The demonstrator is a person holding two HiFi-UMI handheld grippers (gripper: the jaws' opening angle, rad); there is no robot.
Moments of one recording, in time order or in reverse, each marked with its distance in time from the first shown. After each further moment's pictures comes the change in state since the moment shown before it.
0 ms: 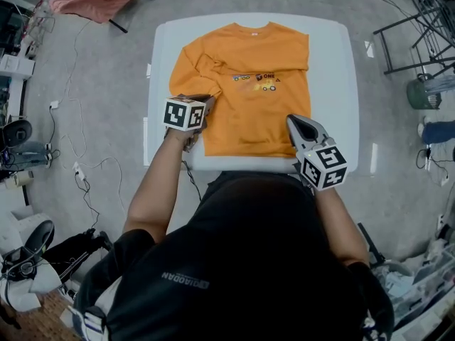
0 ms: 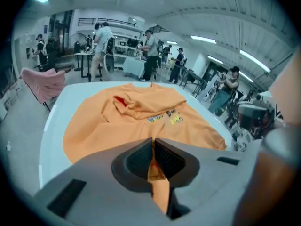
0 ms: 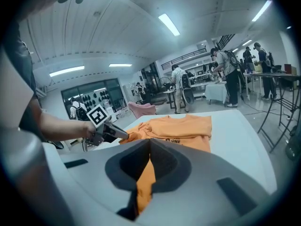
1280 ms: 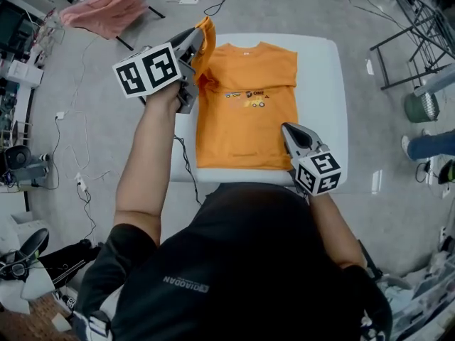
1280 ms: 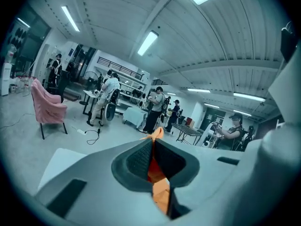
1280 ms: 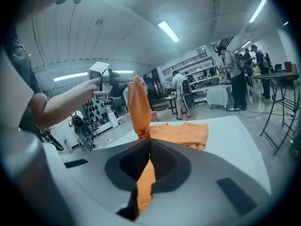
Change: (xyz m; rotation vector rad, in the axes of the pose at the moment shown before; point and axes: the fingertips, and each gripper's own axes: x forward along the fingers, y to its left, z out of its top) left arm -0.150 -0.068 0.275 -0.103 -0.646 -0.028; right arm -0.022 -0.021 0.018 0.000 -0.075 0.029
